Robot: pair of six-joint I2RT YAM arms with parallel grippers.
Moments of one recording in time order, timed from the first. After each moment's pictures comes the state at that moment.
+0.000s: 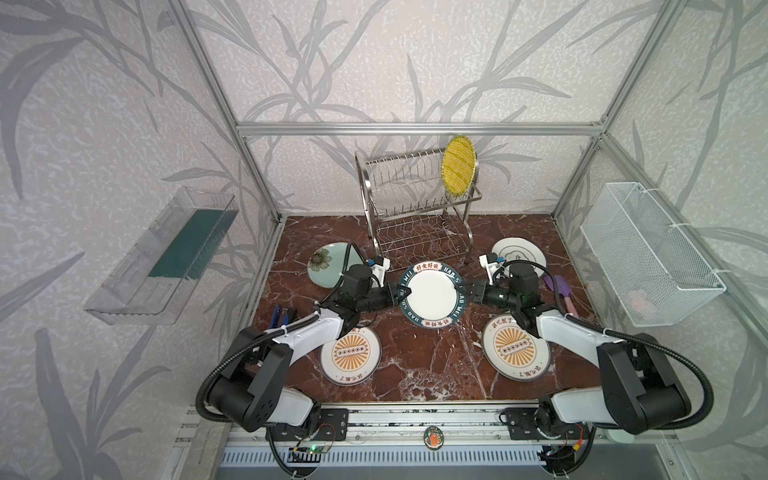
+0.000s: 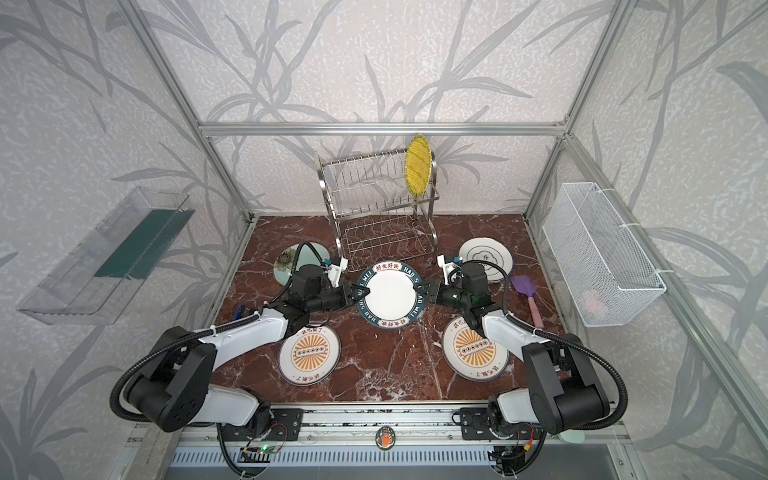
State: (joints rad) left arm -0.46 1.43 0.65 0.30 0.54 -0.83; right arm 0.27 1.39 0.58 0.35 -0.72 0.71
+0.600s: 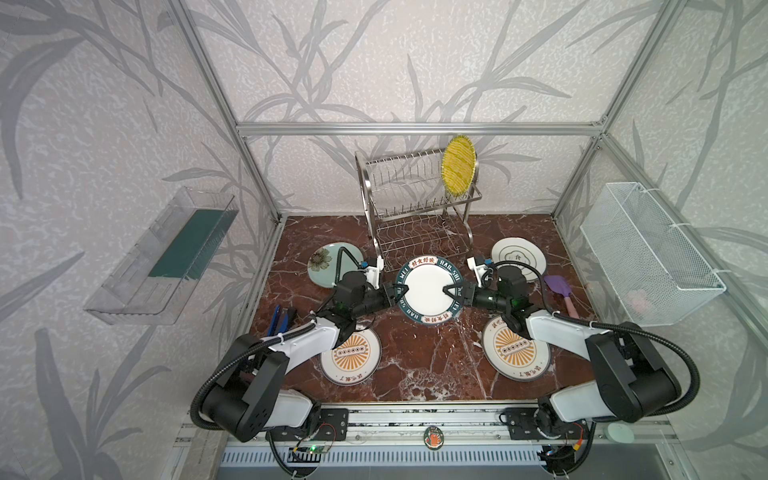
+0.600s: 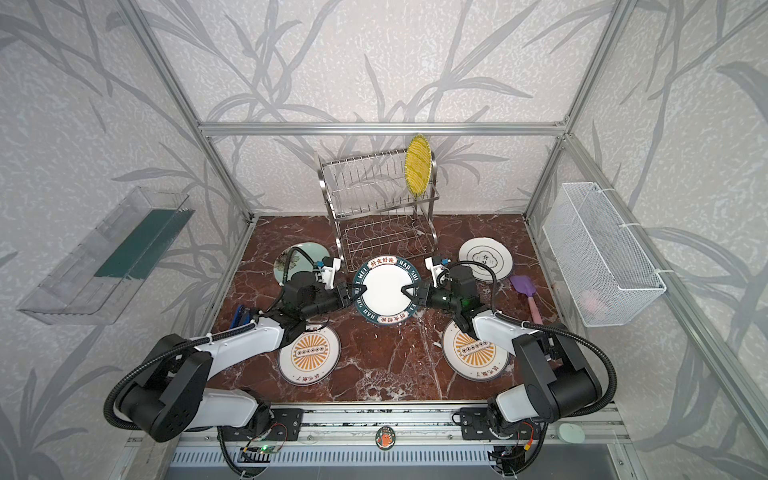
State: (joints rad) left arm -0.46 1.37 0.56 0.49 0.49 -0.89; right arm 0.36 1.46 0.57 0.49 -0.72 0.78
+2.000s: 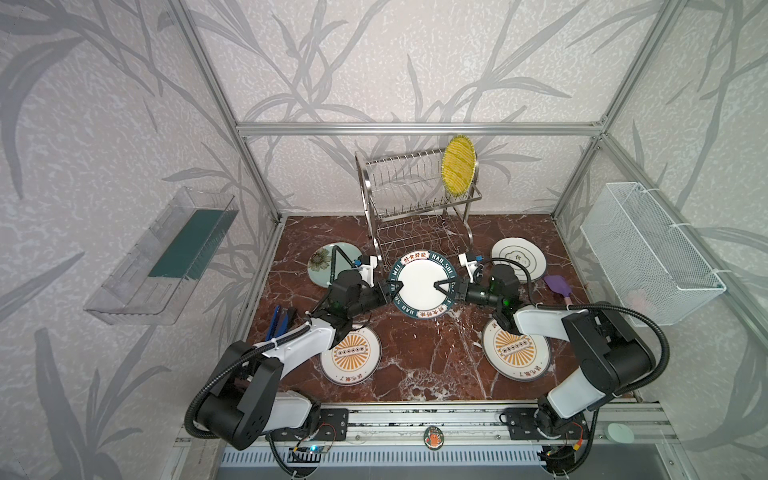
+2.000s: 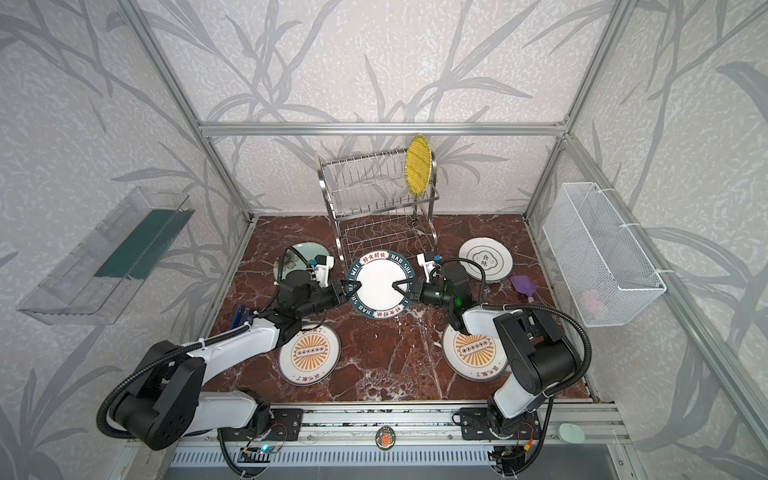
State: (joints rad) left arm -0.44 1.33 0.56 0.41 0.45 -0.86; right arm 0.40 1.61 0.61 0.76 -0.78 0.93
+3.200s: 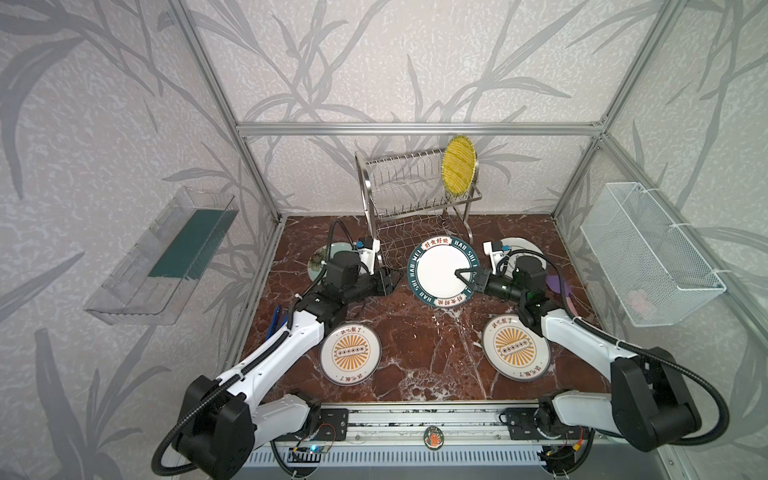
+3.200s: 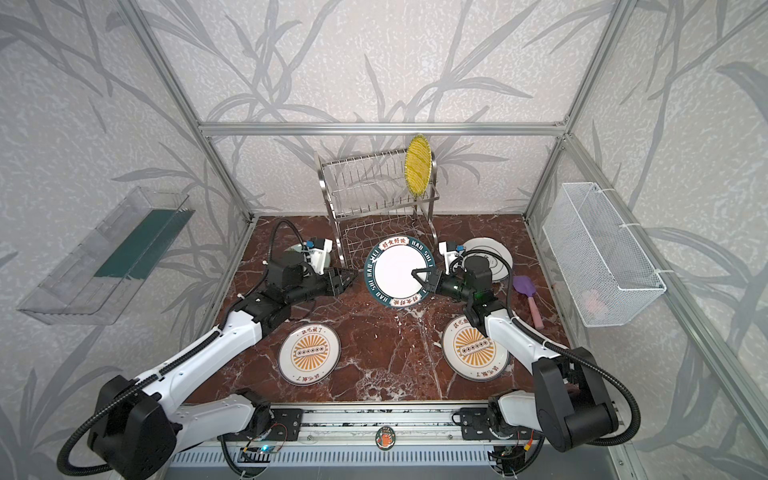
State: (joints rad) left arm -0.45 1.17 0.86 -0.10 0.37 -0.55; right arm 0.27 1.28 0.66 0.35 -0.71 0.77
